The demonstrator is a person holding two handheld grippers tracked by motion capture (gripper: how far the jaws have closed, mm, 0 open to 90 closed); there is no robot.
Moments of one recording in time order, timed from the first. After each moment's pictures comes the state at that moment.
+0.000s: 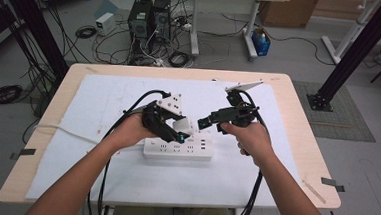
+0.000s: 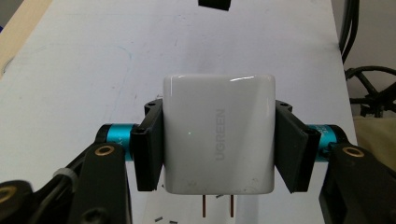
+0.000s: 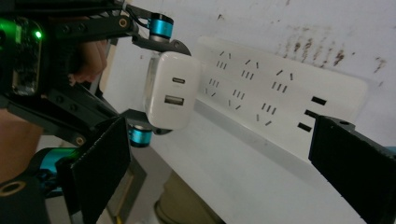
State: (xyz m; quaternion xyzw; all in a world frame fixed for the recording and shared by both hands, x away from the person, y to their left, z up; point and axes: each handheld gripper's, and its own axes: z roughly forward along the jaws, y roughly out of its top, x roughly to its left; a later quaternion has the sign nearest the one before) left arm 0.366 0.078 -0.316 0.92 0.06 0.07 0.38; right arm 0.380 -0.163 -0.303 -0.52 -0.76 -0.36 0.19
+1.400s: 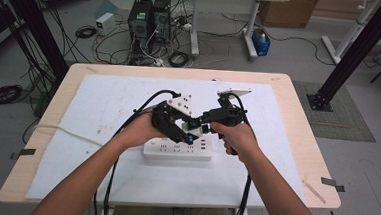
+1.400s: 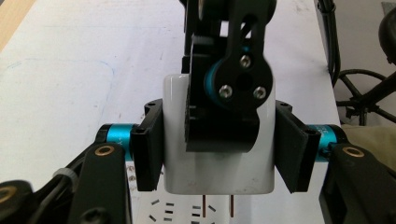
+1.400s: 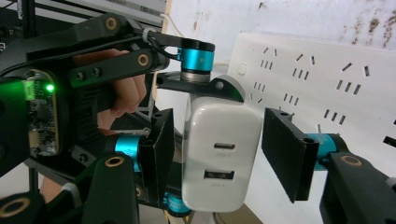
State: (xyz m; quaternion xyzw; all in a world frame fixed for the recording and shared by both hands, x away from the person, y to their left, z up) left arm 0.370 0.058 -0.316 0.92 0.05 0.05 0.39; right arm 0.396 -0.146 -0.337 -0.53 -0.69 -0.38 0.31
